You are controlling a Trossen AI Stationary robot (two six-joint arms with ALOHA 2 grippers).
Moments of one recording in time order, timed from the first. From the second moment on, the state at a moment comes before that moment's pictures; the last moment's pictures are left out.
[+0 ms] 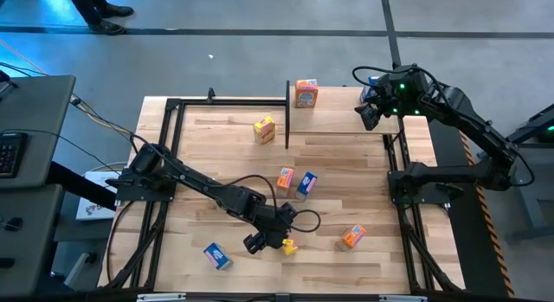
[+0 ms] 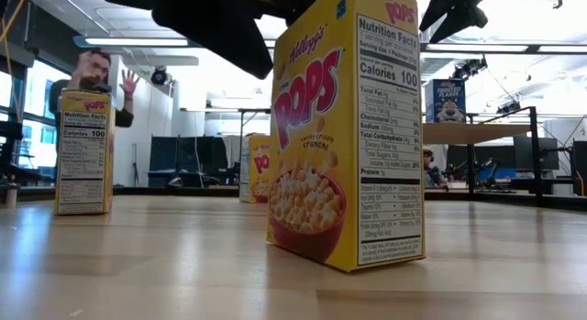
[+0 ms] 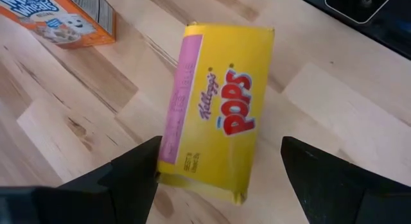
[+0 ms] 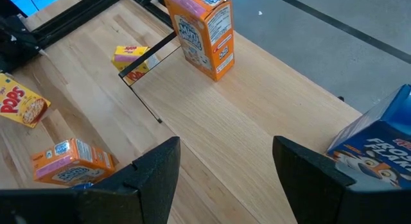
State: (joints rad) left arm -0.37 1.93 1.47 -0.50 0.09 0.53; right arm -0.61 1.02 1.35 -1.05 0.01 0.18
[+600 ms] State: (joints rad) left arm -0.37 1.93 1.47 -0.51 0.11 0.48; right arm -0.61 1.02 1.35 -1.05 0.01 0.18
